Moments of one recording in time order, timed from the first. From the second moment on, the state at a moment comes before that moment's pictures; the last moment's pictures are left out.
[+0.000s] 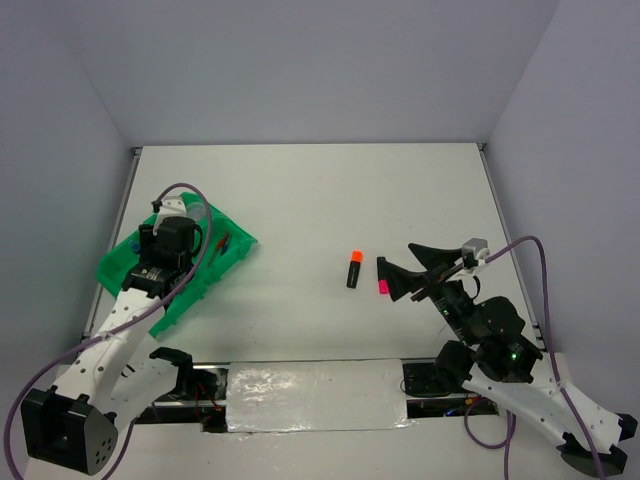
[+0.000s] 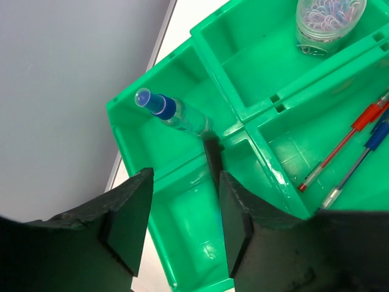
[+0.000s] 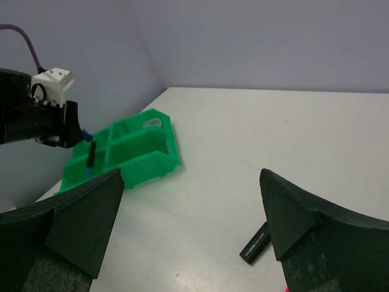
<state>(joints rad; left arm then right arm) -0.22 0.91 0.72 -0.50 -0.76 -0.05 0.90 0.17 0.45 -0.06 0.35 0.27</state>
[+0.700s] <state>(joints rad) -0.25 0.80 0.77 -0.44 -0.36 -0.28 0.90 0.19 0.45 -0.06 0.36 0.27</state>
